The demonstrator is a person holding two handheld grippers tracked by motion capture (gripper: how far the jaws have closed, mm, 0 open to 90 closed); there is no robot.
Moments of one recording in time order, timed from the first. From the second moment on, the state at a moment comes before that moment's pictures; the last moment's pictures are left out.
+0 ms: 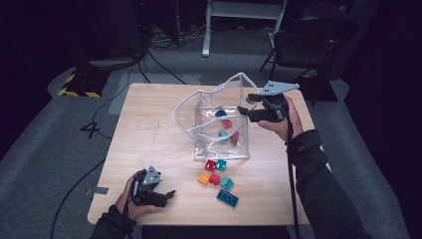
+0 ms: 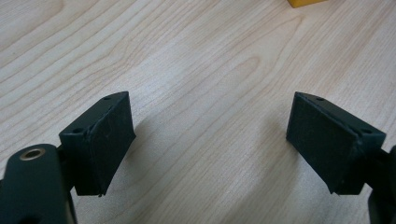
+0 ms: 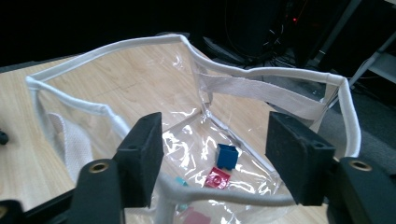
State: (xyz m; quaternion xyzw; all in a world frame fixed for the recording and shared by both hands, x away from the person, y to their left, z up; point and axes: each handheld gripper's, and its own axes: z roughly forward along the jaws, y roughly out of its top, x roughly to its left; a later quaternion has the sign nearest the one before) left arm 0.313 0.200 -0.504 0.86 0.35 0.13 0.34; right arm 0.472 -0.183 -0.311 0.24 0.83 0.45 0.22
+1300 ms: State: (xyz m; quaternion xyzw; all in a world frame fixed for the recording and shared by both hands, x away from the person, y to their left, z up) left arm 0.314 0.200 -0.504 0.86 0.35 0.13 0.34; right arm 0.392 -0.212 -0.360 0.20 0.84 0.45 0.23
